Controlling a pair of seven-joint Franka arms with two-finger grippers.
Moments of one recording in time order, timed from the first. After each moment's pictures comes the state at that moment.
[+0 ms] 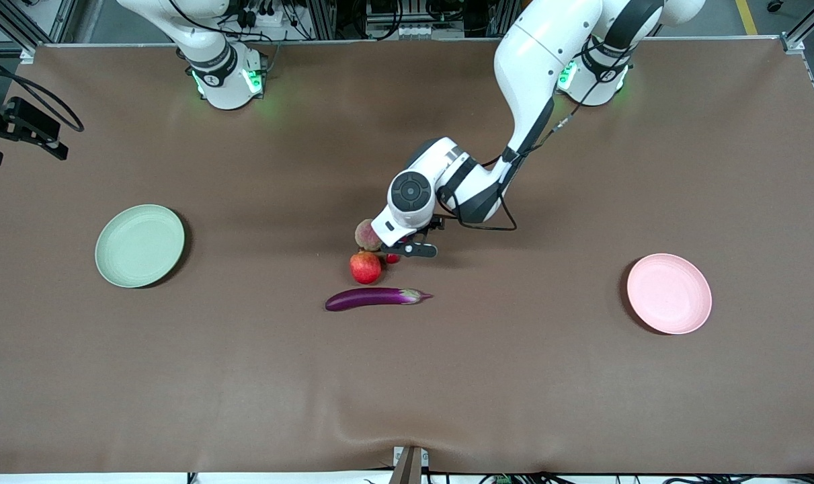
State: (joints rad) left arm -0.73 0.83 -0.11 -1.43 -0.10 2.11 -0.67; right arm -0.12 -0.05 0.09 -1.50 0.02 1.48 -0.11
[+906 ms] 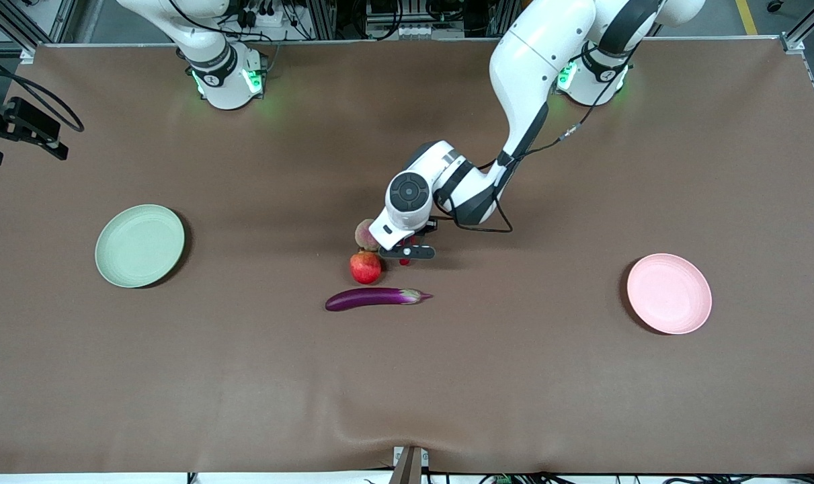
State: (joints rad) left arm -0.74 0.83 -0.11 -1.40 -0.10 2.15 -0.72; right arm -0.12 -0.05 0.09 -1.50 0.02 1.48 -0.11
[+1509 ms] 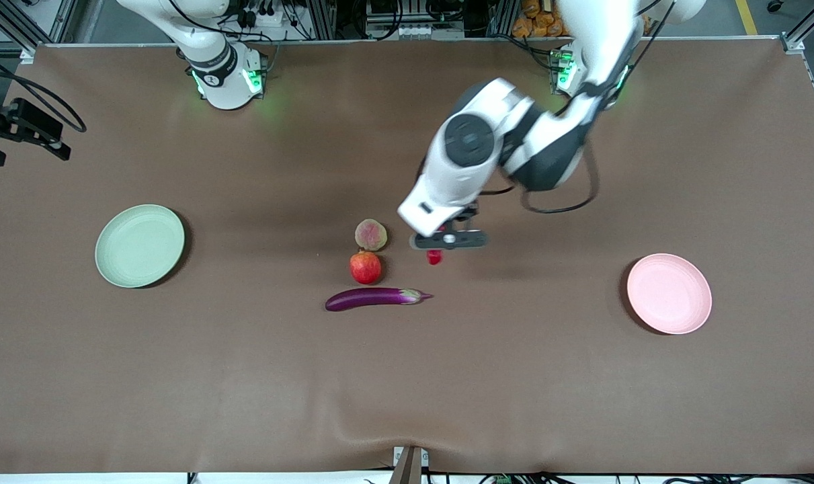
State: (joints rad) left arm -0.58 0.47 -0.09 -1.38 -0.10 1.86 -0.73; right arm -0.12 -0.04 0.10 -1.51 0.02 1.47 -0.11
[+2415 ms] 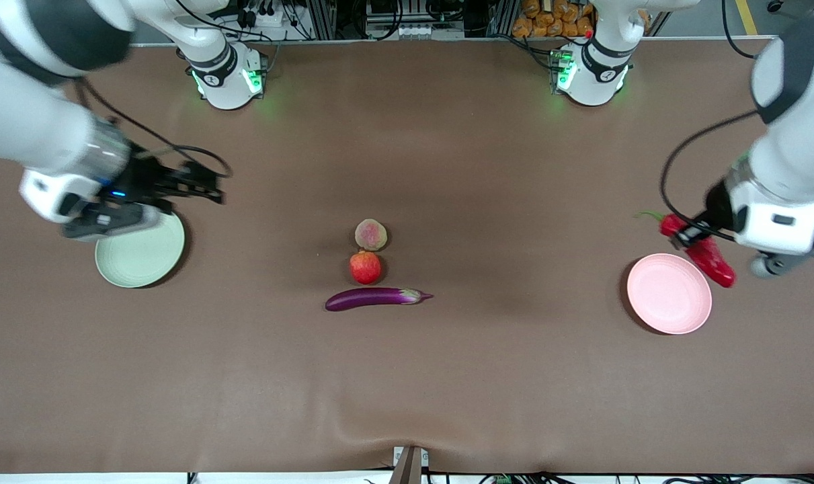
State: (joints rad) left arm -0.05 0.25 -0.09 -1.42 0.11 1.64 -0.62; right arm 0.18 0.18 0.12 -1.50 0.22 1.70 0.19
